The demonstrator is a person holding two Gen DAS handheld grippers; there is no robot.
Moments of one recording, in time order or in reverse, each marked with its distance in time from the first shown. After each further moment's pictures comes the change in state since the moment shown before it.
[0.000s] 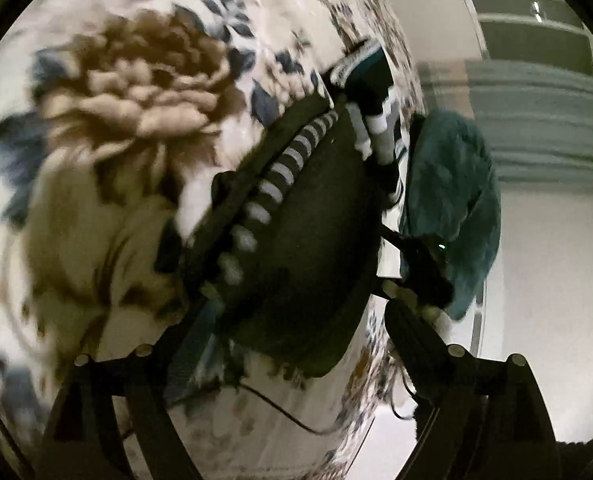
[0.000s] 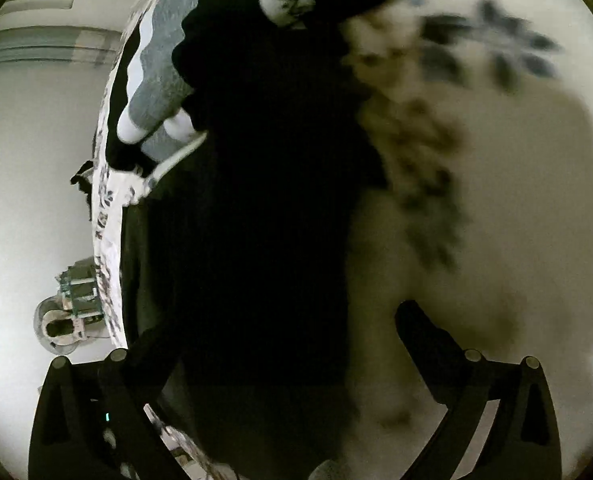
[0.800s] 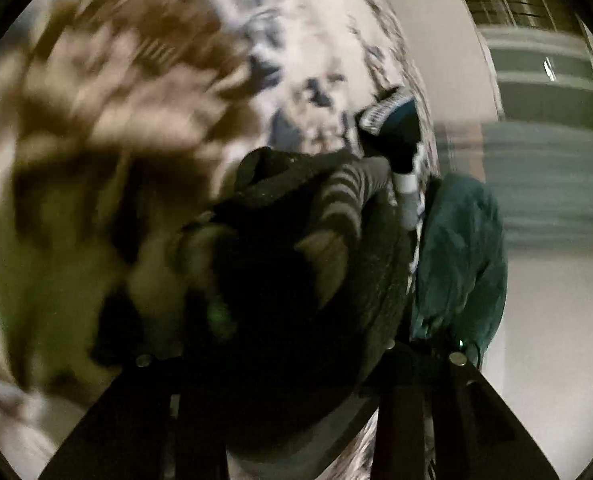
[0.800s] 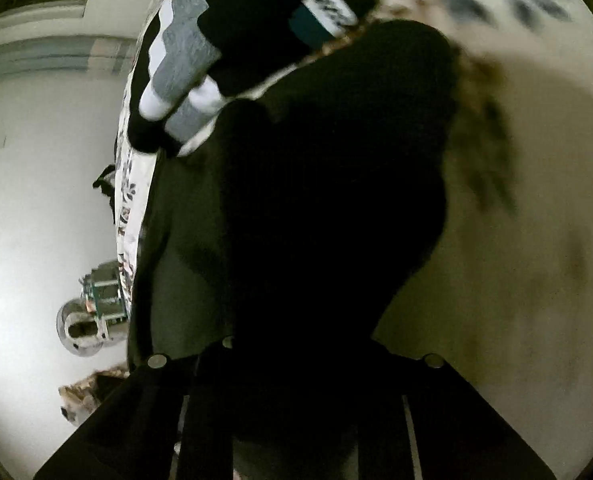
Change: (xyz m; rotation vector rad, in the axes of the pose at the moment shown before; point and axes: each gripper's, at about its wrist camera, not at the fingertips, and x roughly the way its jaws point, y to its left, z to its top) left arm 0.067 0.013 0.043 -0.057 -0.156 0.007; right arm 0.004 0.005 -0.055 0.055 -0.035 0.087
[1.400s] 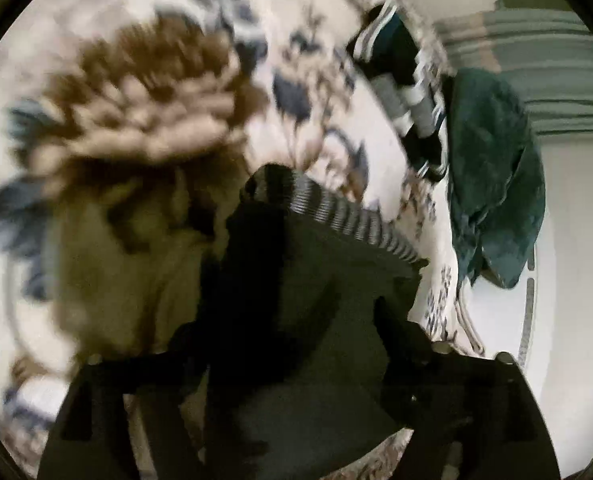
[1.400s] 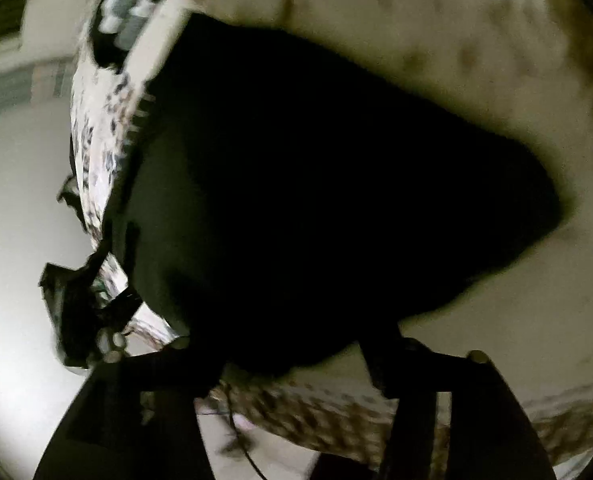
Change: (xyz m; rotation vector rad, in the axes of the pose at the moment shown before) left arm -0.057 -0.006 -0.023 0.248 0.234 0.196; right arm -0.052 -0.029 -0.201 0.194 0.076 -0.136
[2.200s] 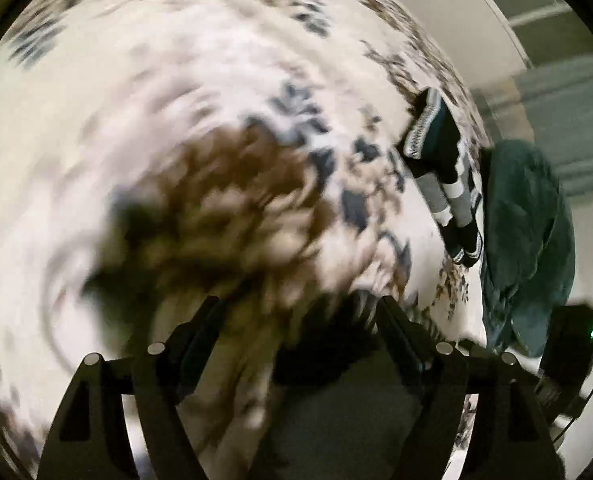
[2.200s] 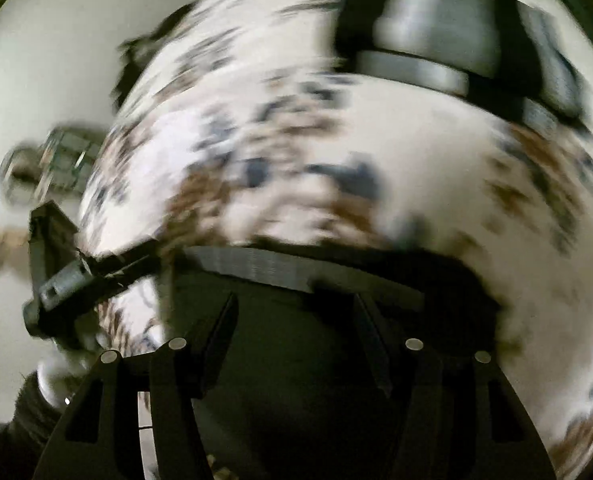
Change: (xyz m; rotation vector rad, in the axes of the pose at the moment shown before) left arm -0.025 0.028 0.027 -0.129 -0.220 0.141; right arm 0.034 0.241 0.098 -0.805 -0.024 -0.147
